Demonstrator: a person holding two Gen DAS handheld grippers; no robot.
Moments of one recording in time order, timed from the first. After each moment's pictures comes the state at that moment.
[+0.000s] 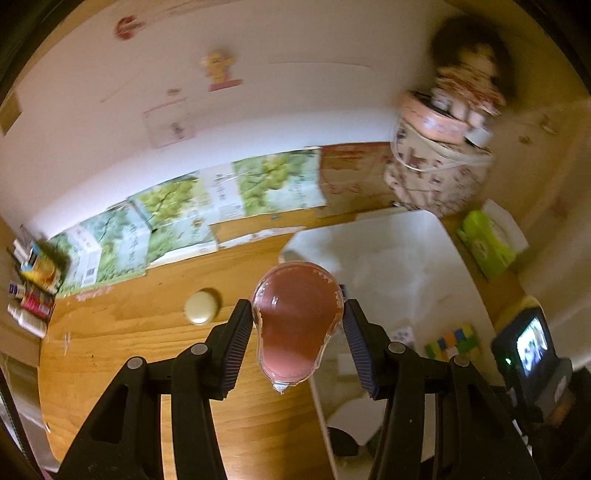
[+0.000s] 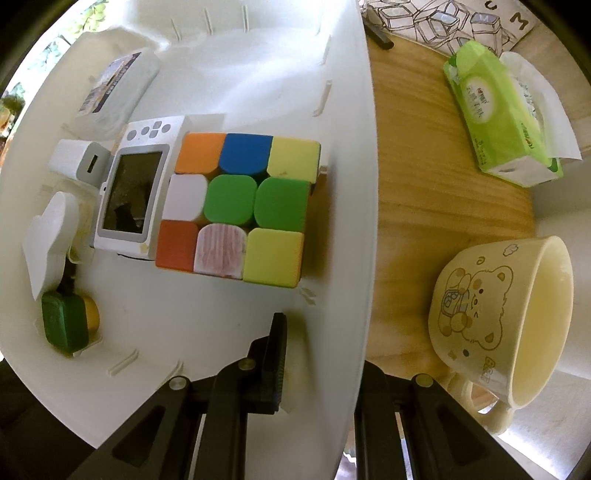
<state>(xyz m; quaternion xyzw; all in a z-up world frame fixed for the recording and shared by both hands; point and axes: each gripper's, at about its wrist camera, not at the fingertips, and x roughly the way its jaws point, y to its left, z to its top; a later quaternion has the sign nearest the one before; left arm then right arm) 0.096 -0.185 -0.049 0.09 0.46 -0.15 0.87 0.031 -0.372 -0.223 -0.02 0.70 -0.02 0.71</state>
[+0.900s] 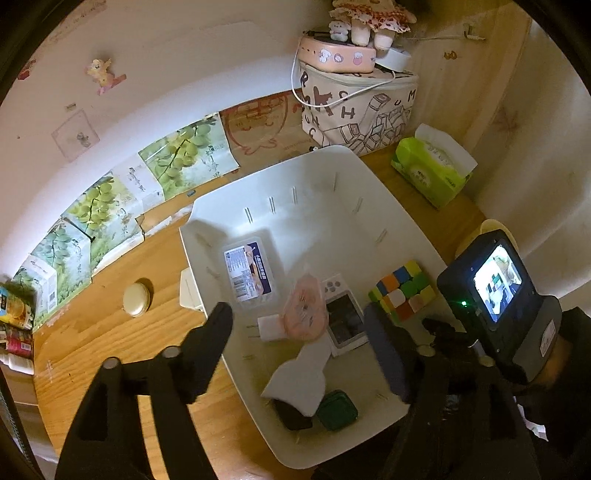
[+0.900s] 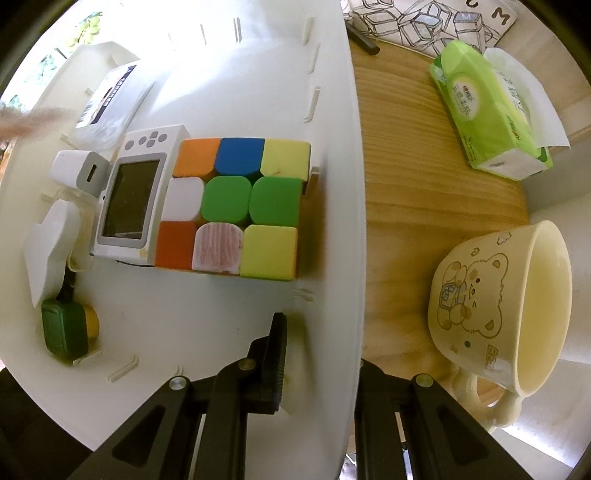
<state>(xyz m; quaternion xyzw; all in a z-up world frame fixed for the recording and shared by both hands) 0.059 -0.250 -0.075 0.16 0.50 -0.24 0.82 0.017 -0.374 -0.217 -0.01 0.69 -0.04 0.73</state>
